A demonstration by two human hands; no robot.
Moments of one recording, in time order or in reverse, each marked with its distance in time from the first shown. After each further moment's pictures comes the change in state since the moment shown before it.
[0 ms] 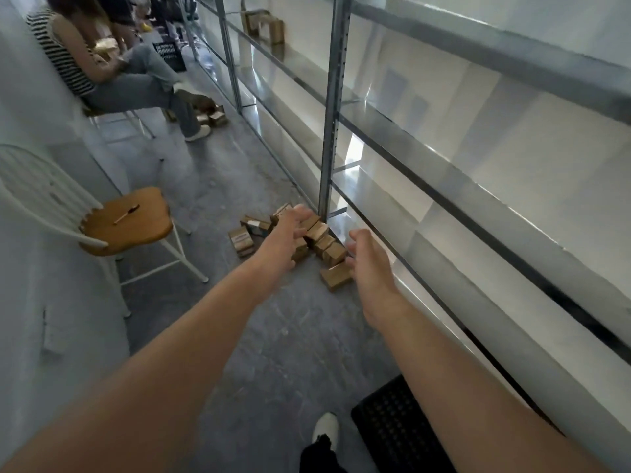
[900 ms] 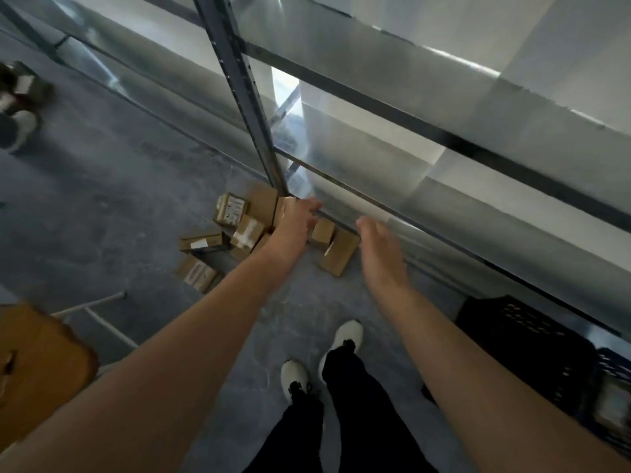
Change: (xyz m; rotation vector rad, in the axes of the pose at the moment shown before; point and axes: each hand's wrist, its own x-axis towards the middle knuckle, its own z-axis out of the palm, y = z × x) left_hand 0.538 0.040 0.014 0.271 -0.376 -0.303; right_hand 0.479 0.063 0.081 0.002 0.441 0.327
